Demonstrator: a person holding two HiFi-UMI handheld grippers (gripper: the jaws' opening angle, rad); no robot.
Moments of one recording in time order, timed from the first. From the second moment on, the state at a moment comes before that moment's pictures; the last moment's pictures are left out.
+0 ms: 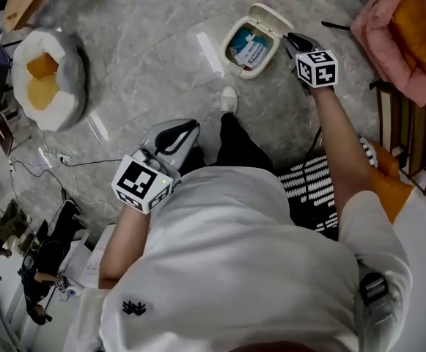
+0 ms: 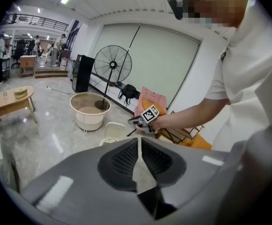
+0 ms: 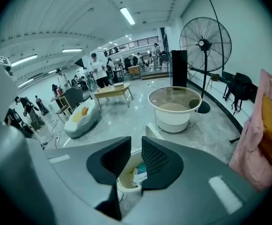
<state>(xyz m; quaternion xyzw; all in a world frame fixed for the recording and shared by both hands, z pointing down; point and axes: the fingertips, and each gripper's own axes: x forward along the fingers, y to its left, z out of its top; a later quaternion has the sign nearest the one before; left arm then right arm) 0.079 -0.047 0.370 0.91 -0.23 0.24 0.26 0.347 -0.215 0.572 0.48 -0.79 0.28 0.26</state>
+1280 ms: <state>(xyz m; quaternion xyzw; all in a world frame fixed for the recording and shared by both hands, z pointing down) 0.074 -0.066 0.394 0.89 -0.26 0.24 0.30 0.345 -0.294 0.683 0.42 -0.78 0.32 0.34</state>
